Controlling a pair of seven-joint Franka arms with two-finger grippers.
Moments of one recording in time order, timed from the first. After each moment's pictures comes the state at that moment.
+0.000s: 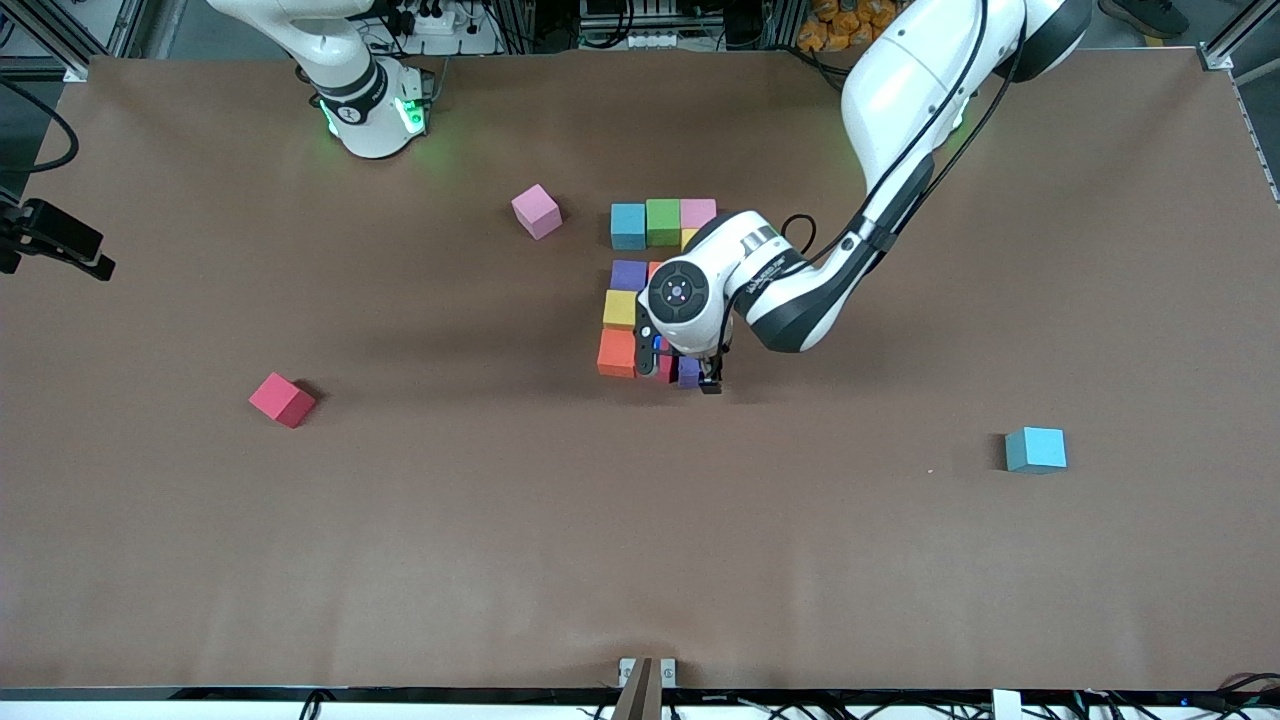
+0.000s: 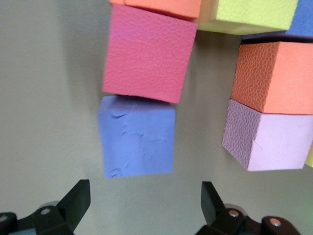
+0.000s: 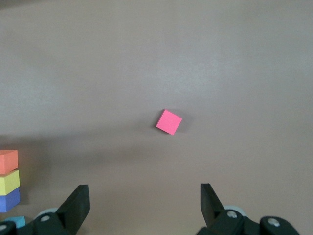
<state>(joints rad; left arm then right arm) -0.40 0.75 -0.42 -1.45 0.34 1.90 0.69 0.00 0.06 -0.05 -1.39 0.00 1.48 0.04</state>
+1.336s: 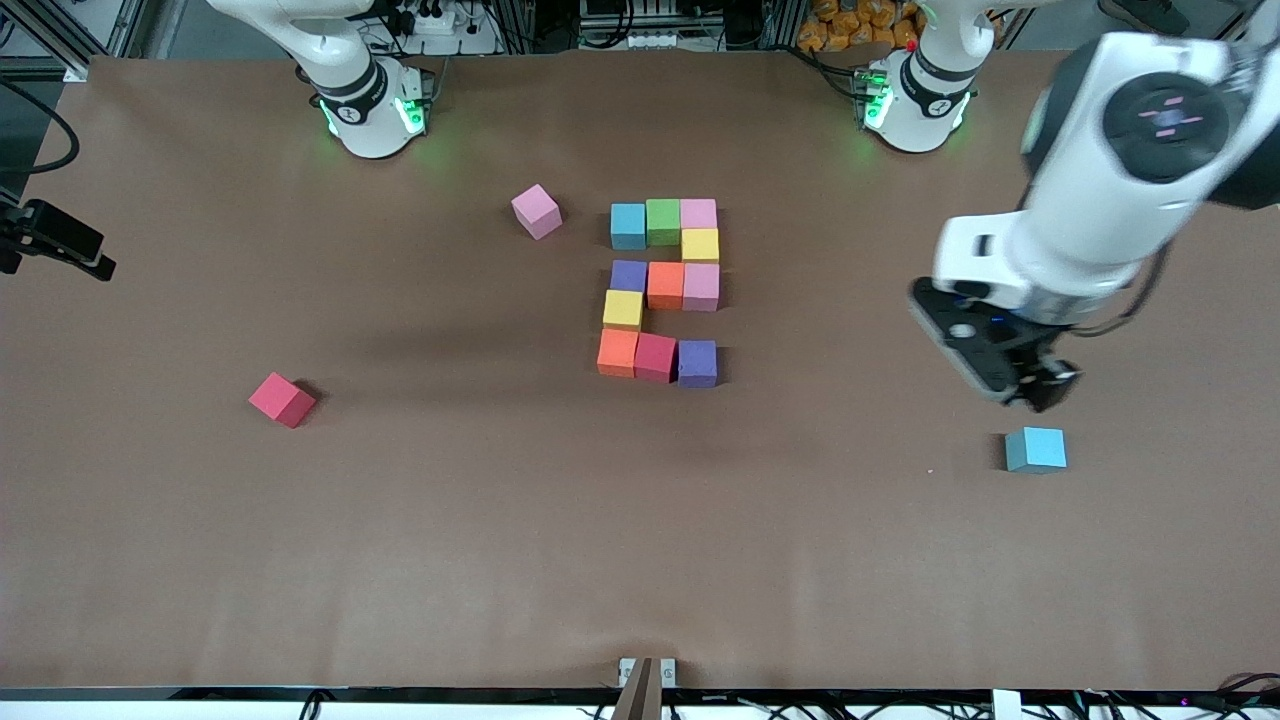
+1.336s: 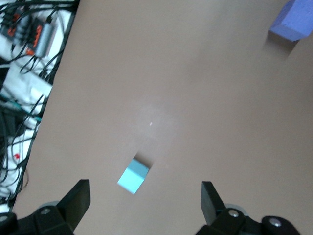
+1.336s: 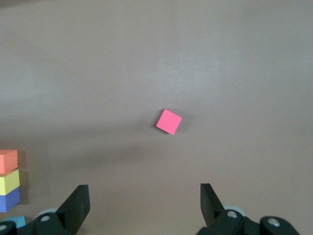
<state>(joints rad) 0.05 0.25 -0.41 -1.44 0.28 1.73 0.71 0.00 0.06 -0.05 -1.40 0.00 1.48 0.04</state>
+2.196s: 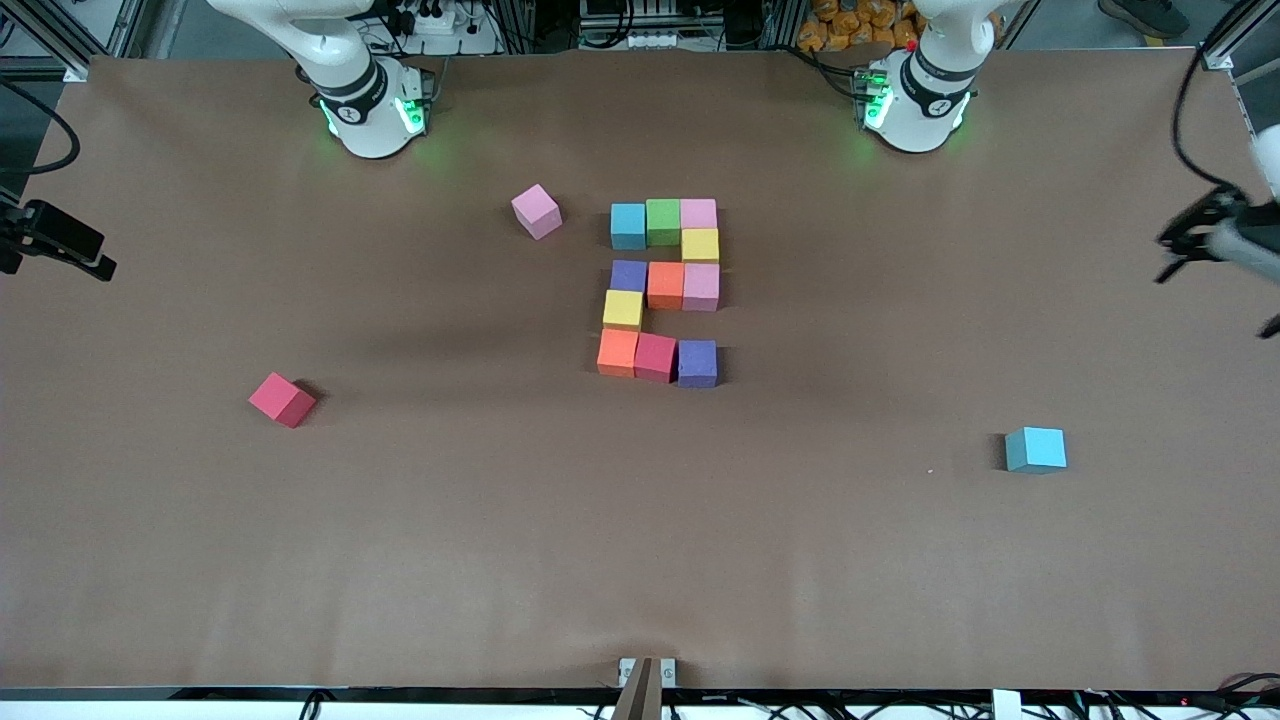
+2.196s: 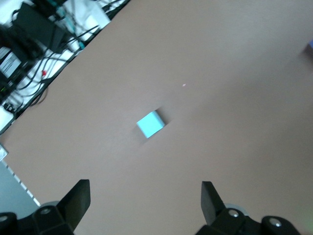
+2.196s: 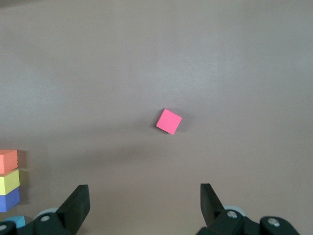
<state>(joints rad) 0.29 0.08 -0.28 -1.43 0.10 1.65 0.71 0.00 0.06 -0.05 -1.40 0.00 1.48 0.04</state>
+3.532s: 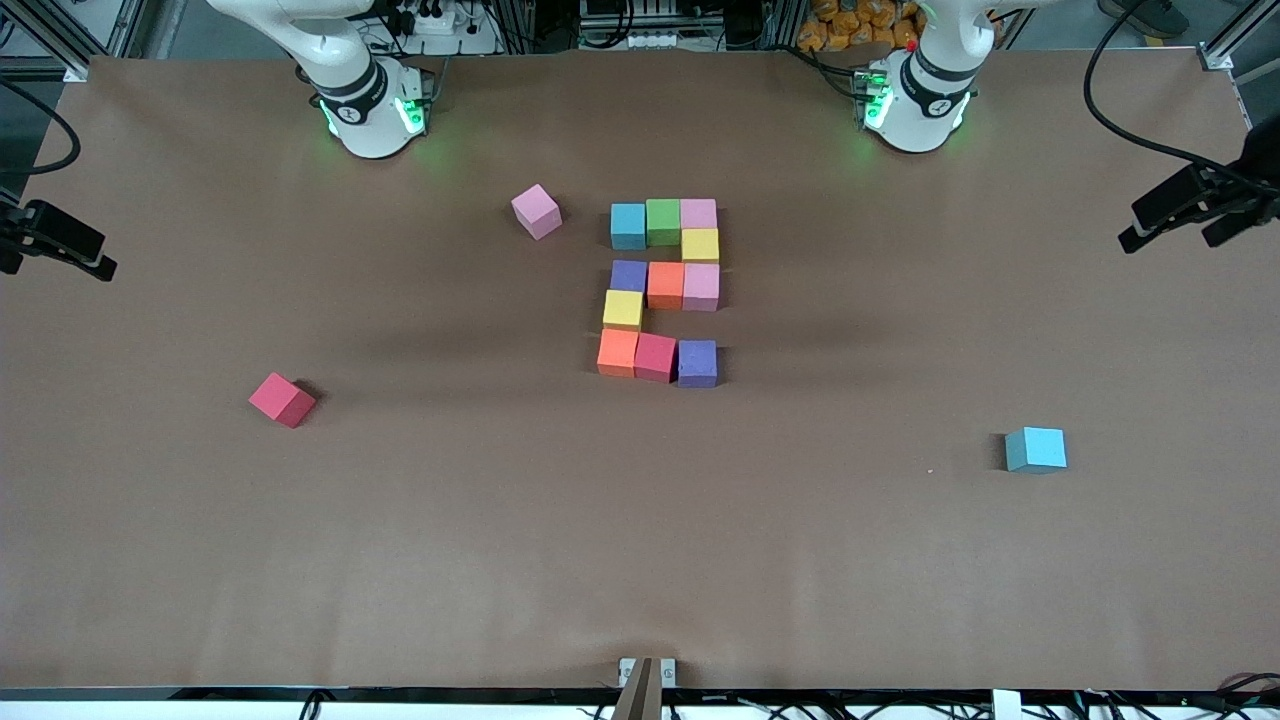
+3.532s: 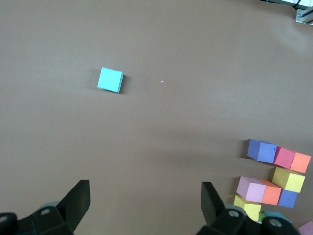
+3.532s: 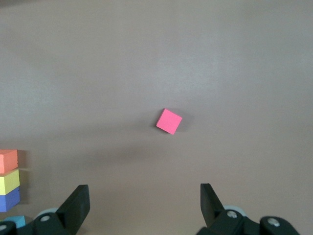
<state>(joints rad) 0.00 -0.12 0.01 -1.66 -0.11 1.61 -0.17 0.00 0.06 -0.05 -1.40 0.00 1.48 0.04</state>
